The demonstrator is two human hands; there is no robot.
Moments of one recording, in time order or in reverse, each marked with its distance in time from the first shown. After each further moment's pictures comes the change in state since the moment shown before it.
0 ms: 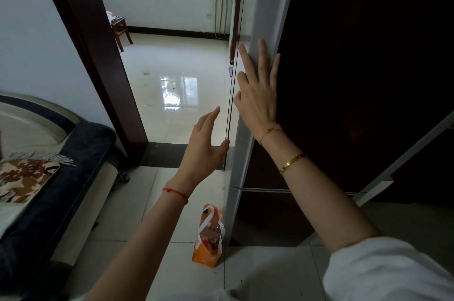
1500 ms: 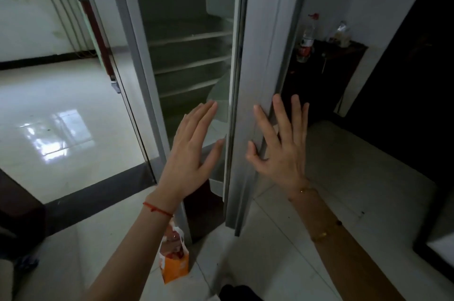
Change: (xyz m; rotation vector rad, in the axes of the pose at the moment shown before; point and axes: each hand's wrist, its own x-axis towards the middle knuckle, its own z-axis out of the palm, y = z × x) left_hand -0.079 0.088 0.016 -0.209 -0.296 0.710; right_hand -0.244 0.084 -0.164 -0.078 0.312 0.227
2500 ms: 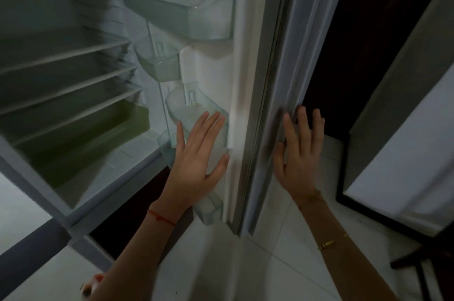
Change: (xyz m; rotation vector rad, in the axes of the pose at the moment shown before) left_hand 0.079 0.108 0.166 -0.036 -0.164 0.324; right_hand -0.096 0.185 -0.104 -0.350 0.017 0.269
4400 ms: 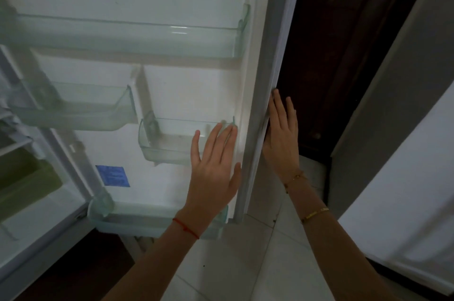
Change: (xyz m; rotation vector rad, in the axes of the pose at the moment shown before) left_hand 0.260 0.042 0.264 0.286 0.184 0.064; right_hand 0.085 0.314 0.182 -0.029 -0.333 0.295
